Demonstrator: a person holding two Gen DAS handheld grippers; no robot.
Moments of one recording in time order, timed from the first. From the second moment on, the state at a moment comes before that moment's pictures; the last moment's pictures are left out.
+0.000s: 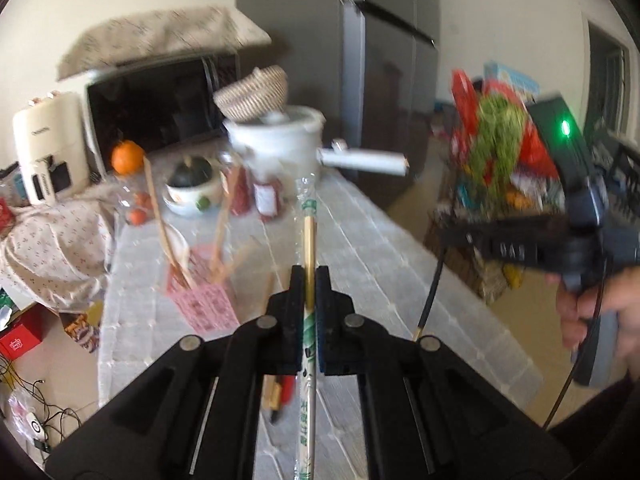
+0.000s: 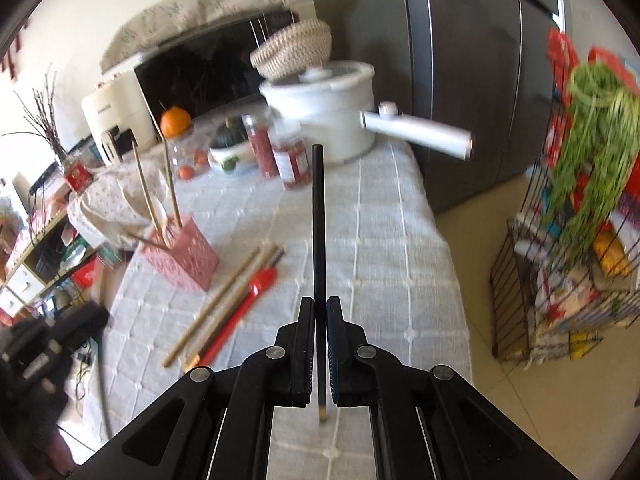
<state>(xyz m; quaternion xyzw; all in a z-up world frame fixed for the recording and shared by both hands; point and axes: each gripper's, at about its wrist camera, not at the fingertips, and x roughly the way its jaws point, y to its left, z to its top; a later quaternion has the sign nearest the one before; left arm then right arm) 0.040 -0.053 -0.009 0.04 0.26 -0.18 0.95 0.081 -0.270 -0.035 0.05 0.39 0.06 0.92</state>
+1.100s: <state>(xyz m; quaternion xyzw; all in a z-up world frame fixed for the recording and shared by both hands) 0.186 0.032 -0.051 -0.12 0.06 -0.04 0.99 0.111 -0.230 -0.020 0.03 0.35 0.09 0.93</state>
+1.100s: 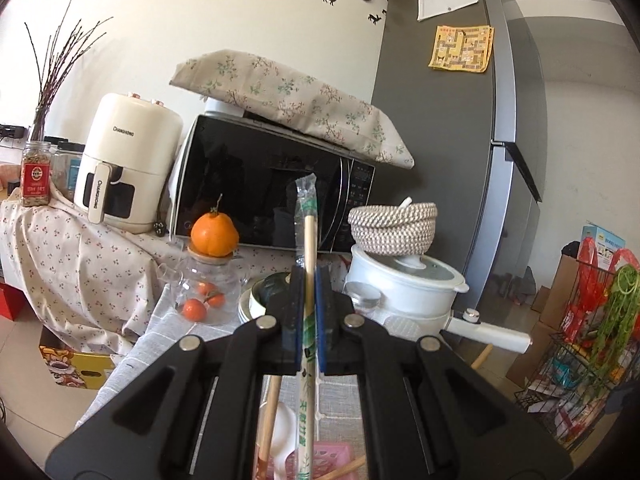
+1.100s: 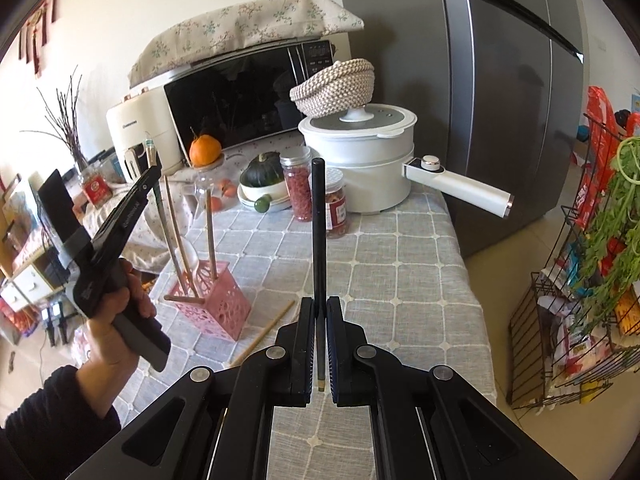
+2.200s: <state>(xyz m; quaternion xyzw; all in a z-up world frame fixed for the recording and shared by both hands) 0.083 0.068 -0.090 -0.04 0.47 -0.02 0.88 0.088 -0.140 0.061 0.04 0.31 0.18 0.93</state>
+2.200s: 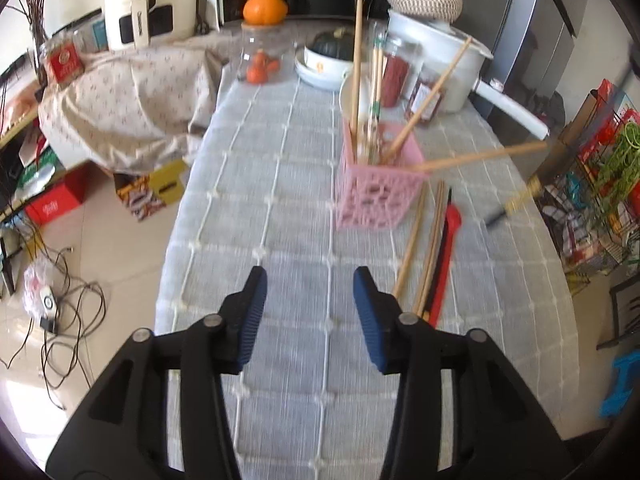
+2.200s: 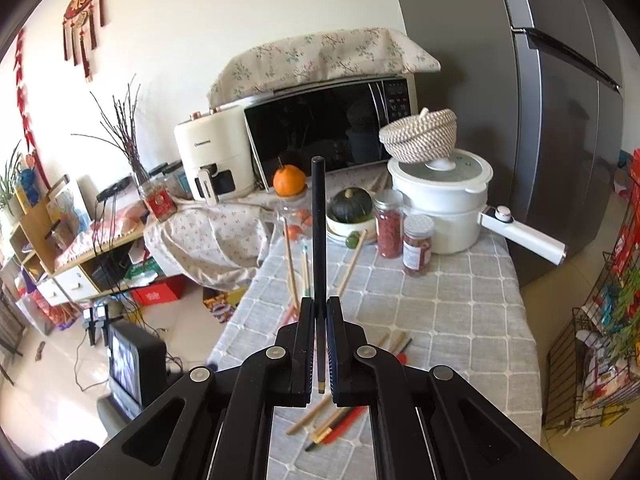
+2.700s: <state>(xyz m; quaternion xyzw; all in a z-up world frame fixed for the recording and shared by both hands) 0.079 0.072 -0.085 -0.05 0.48 -0.04 0.88 0.163 -0.090 0.049 0.04 0.29 0.14 0.94</state>
